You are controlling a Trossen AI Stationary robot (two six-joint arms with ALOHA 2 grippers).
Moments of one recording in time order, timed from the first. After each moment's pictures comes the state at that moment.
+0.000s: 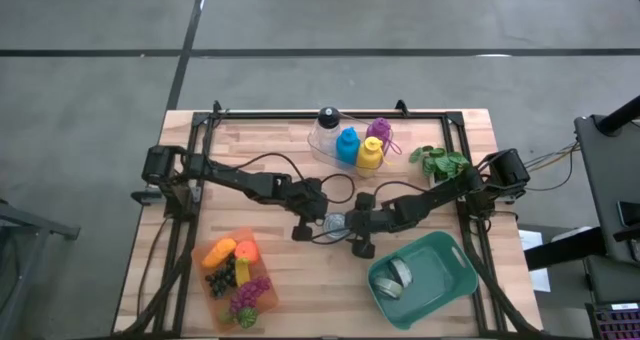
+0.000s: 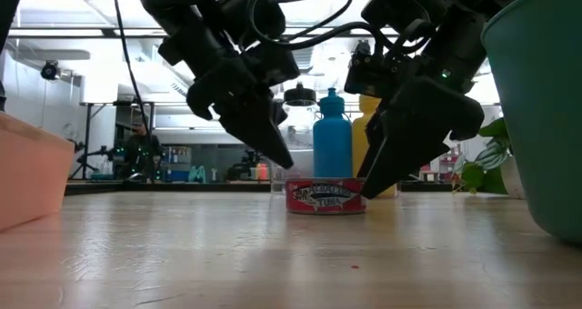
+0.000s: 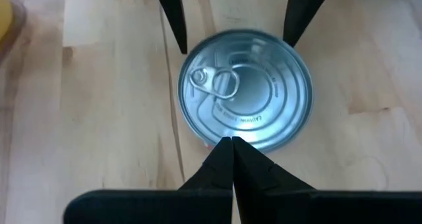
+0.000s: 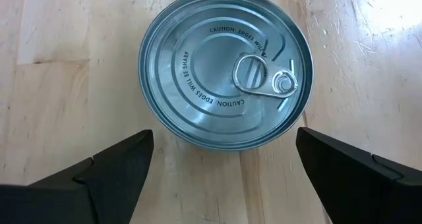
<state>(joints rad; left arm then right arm) -0.01 1.81 1.02 -0.12 0.12 0.13 0.23 1.74 0.86 -0.09 0.21 0.29</state>
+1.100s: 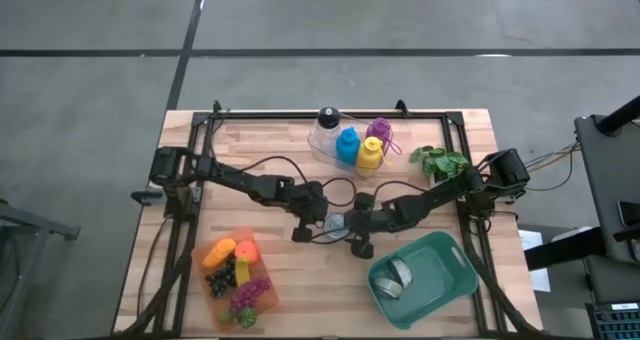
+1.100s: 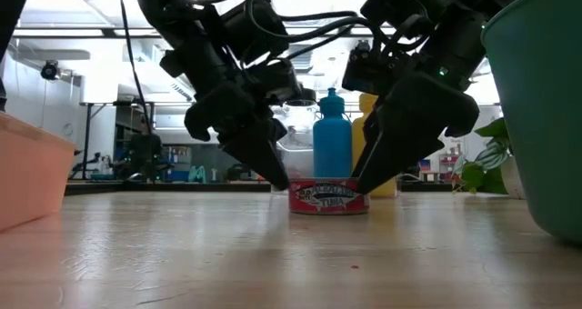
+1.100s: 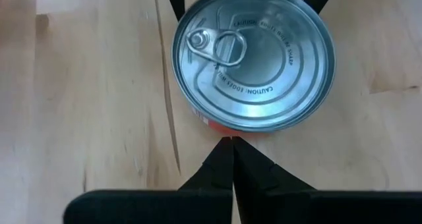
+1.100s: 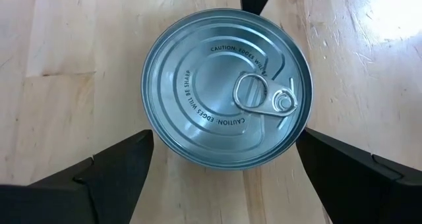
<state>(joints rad) -0.01 1.86 1.01 -0.11 0.12 0.13 0.23 1.74 0.86 -0.06 0.21 0.29</state>
